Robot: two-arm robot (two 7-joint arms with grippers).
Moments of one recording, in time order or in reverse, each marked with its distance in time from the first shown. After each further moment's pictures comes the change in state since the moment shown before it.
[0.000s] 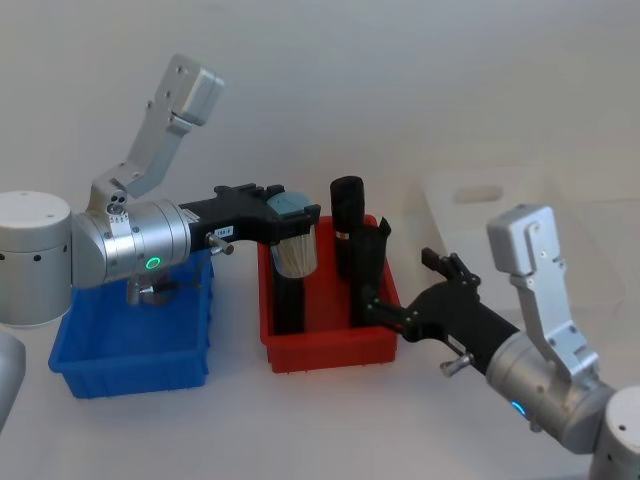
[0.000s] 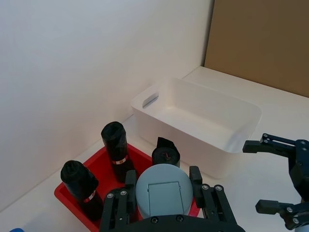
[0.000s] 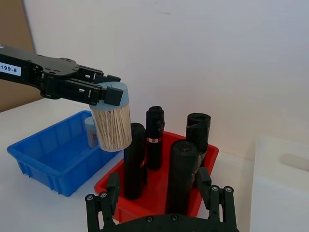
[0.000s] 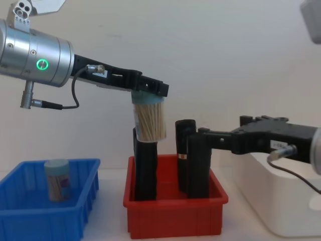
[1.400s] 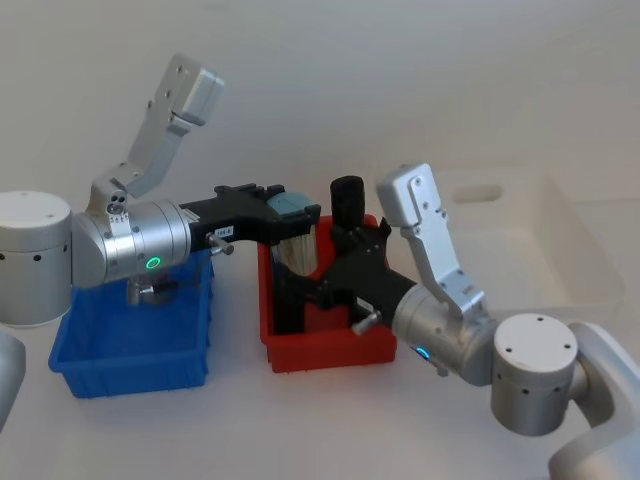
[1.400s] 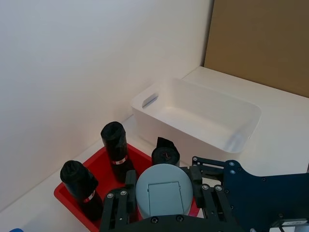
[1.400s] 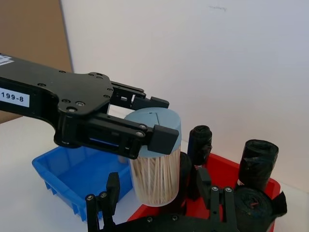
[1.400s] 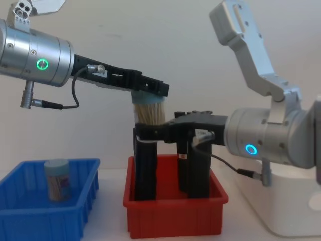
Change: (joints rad) left arm -0.001 0.000 0.000 0.000 0.000 0.000 -0.002; right arm 0.255 -0.169 -0.061 0.318 -0.072 -0.013 0.130
